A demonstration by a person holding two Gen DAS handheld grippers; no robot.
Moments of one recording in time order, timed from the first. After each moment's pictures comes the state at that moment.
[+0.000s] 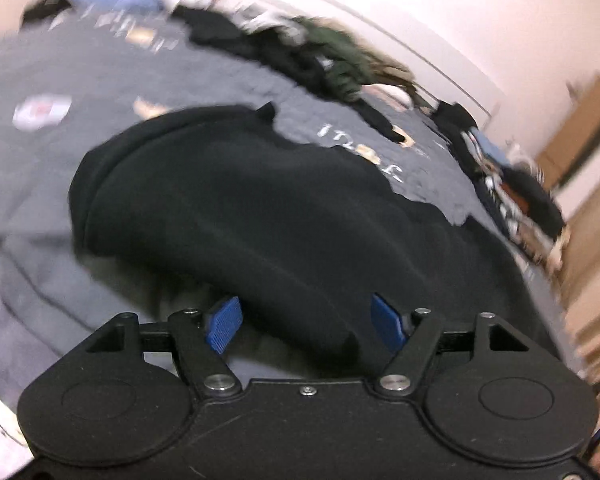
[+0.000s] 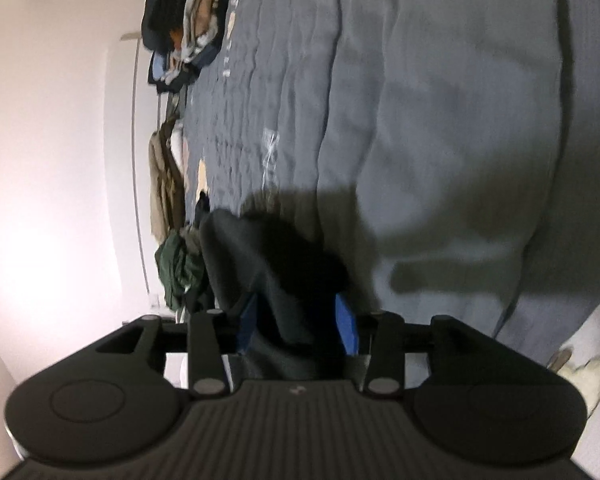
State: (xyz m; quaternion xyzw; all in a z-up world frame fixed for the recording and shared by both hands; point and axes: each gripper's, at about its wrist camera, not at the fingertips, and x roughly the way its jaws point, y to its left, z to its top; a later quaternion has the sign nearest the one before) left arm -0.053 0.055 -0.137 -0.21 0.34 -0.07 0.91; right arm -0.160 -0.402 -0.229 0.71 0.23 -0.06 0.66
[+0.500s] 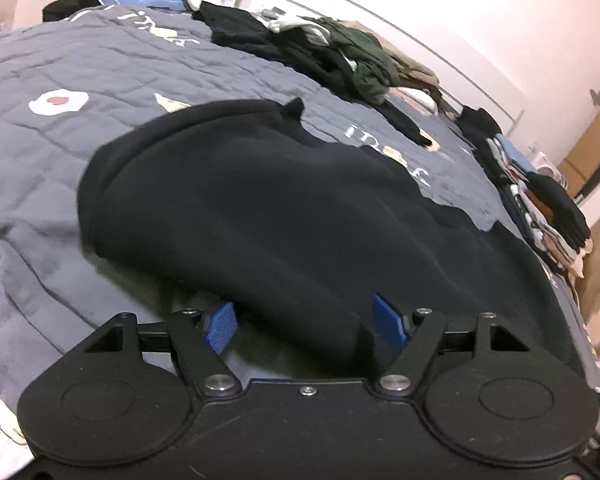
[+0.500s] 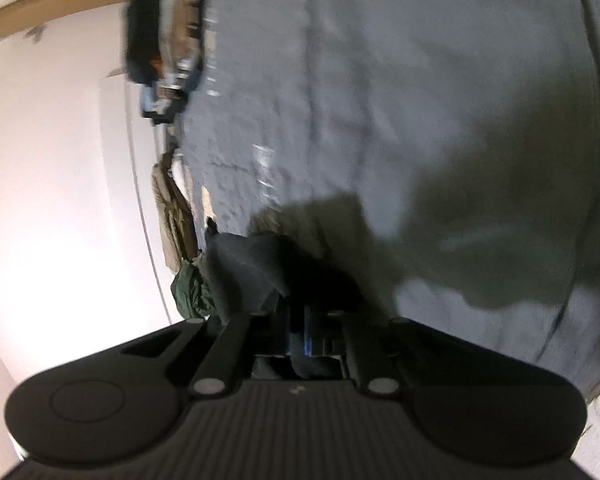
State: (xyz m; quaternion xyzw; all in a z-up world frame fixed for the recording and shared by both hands) left arm -0.052 0.063 -0.149 -0.23 0.35 -0.03 0.91; right arm -0.149 -0.402 -0.231 0.73 0.18 -0.09 0.66
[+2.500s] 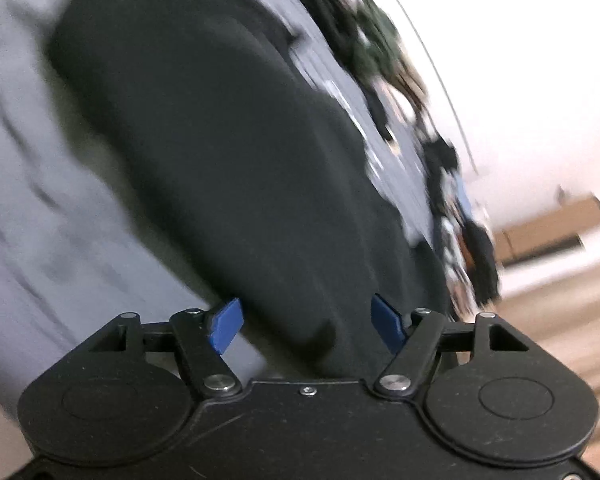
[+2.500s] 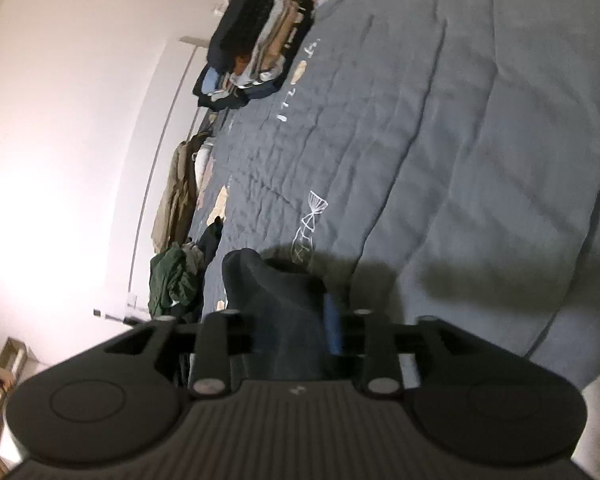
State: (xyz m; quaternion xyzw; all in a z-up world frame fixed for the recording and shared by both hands) left arm -0.061 0.071 -0.184 -0.46 0.36 -0.07 0.81; right arm -0.169 -0.413 -0.172 0.59 0.20 -0.10 0.77
